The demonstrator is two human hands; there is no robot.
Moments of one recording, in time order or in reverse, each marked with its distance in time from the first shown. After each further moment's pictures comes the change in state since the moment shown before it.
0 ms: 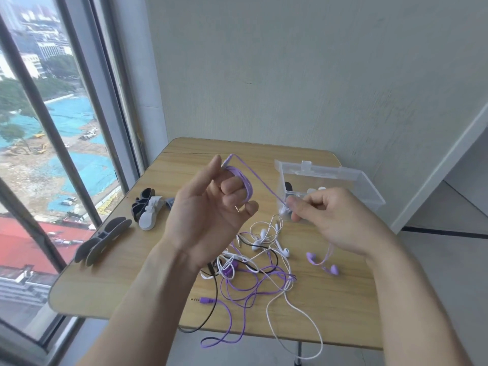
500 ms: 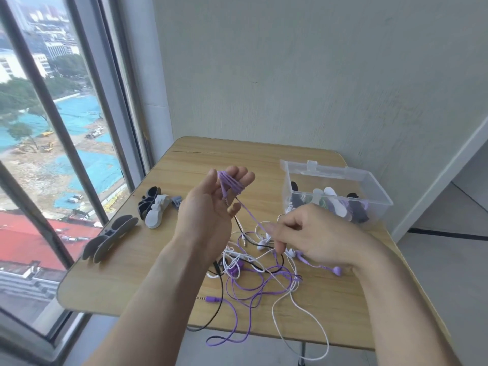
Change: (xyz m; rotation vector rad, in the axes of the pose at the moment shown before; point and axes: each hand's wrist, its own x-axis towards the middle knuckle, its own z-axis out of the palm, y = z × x) left_hand 0.011 -0.005 -0.012 0.311 0.344 0.134; right_hand -0.005 -0.020 0.020 -0.162 -0.301 -0.010
